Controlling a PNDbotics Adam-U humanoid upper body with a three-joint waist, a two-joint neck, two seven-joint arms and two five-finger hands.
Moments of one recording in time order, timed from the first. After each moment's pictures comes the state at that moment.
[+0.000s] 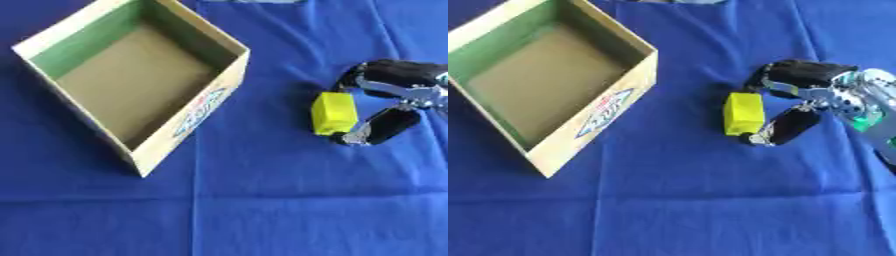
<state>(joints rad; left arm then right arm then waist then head) -0.28 0.22 0.04 -1.99 -0.08 -0.24 0.15 -0.55 -1.06 0.19 -1.76 0.57 0.04 0.56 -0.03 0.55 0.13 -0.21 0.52</state>
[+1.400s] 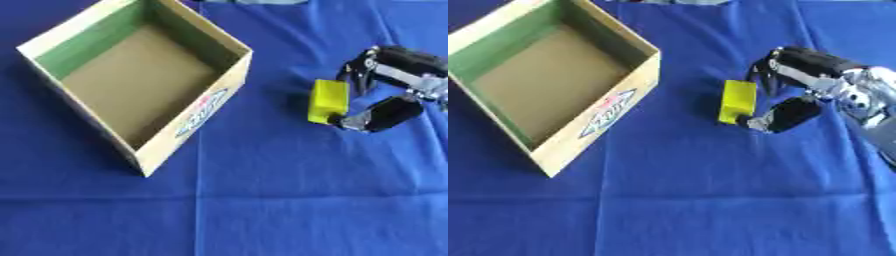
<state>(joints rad) -0.28 0.21 0.04 -1.99 -0.08 -0.23 0.14 -0.54 -1.08 0.15 -1.83 0.40 0.15 0.40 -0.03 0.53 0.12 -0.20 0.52</state>
